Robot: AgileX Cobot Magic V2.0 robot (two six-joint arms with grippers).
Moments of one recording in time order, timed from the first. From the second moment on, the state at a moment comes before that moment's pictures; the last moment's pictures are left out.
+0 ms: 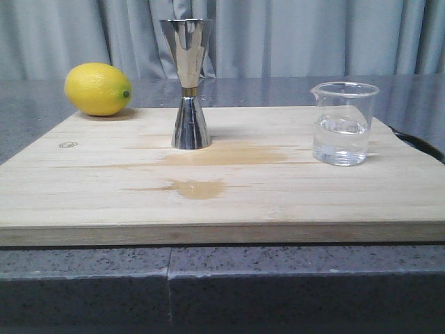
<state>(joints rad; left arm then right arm) 0.08 -0.01 0.00 -0.02 0.05 -0.02 0.01 -0.01 0.03 -0.05 0.11 0.04</state>
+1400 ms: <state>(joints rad) 0.08 -0.01 0.00 0.00 0.05 -0.02 0.01 -0.01 0.03 -0.06 0.11 0.04</state>
